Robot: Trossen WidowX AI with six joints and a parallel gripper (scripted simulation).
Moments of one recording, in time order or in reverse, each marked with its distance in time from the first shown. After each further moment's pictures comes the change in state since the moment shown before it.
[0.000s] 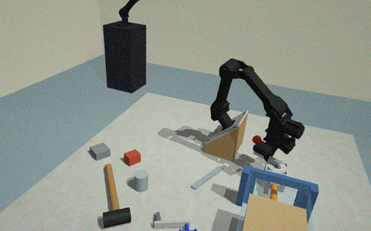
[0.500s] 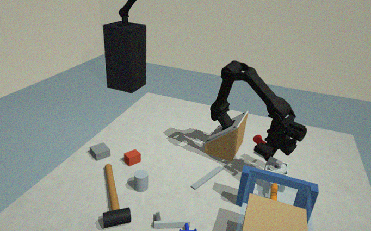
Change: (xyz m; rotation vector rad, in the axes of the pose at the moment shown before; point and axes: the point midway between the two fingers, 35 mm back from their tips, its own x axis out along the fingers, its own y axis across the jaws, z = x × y) arm -0.002 -0.001 0.003 -0.007 0.058 0.014
